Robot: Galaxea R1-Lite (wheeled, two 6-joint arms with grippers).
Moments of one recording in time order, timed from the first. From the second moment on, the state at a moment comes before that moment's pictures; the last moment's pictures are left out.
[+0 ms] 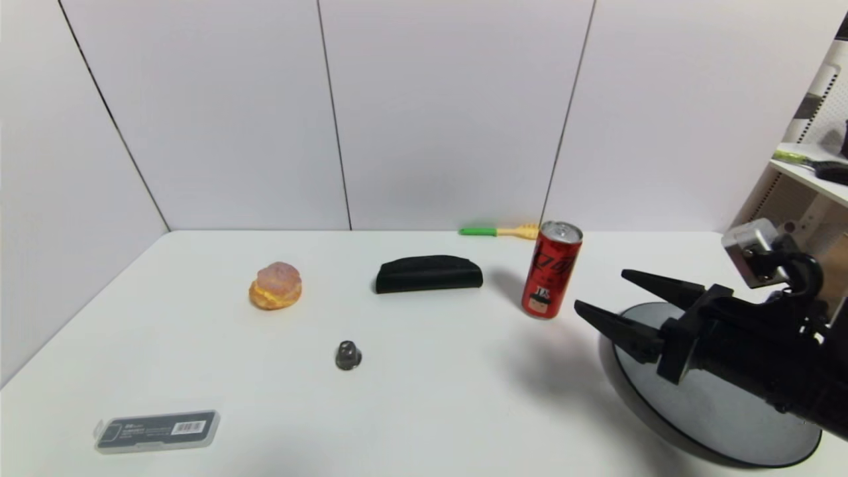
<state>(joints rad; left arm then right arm) 0.01 0.00 0.00 0.00 0.00 0.01 0.32 1.49 -0.30 -1.09 0.27 0.03</state>
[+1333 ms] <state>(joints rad) 0.01 0.00 0.00 0.00 0.00 0.01 0.29 1.96 -0.49 -1.46 0.25 0.00</state>
